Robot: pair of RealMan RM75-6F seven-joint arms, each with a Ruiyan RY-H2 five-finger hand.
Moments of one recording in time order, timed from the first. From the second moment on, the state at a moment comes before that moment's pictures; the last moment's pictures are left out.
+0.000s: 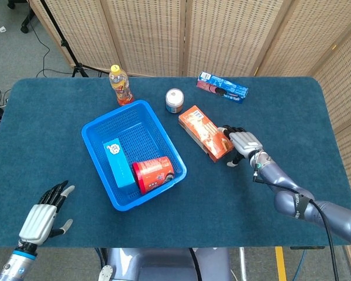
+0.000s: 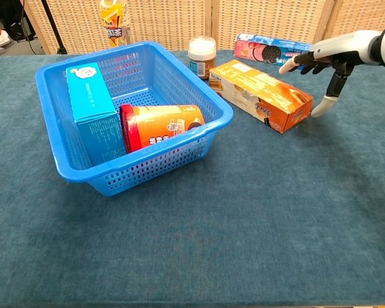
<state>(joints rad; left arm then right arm) -0.12 -1.25 0.11 -1.70 1.59 1.33 0.06 0.96 -1.30 0.17 -1.33 -0.81 0.47 -0.06</state>
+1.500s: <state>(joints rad) -0.13 -1.22 0.13 -1.74 1.66 1.36 0.02 0.88 -0.96 0.00 -1.78 -0.91 0.52 -0.04</state>
